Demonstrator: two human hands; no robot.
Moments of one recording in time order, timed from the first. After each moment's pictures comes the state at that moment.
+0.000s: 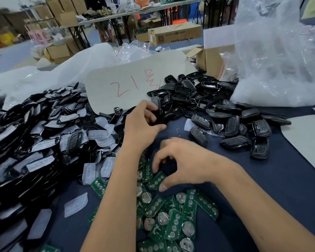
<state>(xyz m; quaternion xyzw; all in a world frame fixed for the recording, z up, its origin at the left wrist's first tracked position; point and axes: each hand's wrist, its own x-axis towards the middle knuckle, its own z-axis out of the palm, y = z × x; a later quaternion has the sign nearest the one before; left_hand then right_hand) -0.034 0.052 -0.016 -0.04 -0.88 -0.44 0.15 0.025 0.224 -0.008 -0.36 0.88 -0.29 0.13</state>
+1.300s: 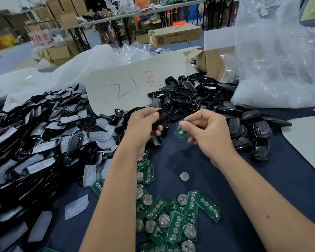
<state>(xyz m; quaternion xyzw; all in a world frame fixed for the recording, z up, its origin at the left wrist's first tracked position) -0.030 0.063 -0.003 0.06 -0.69 -0.72 0.00 -0.013 0.246 -0.039 -0.04 0.69 -0.72 -0.11</state>
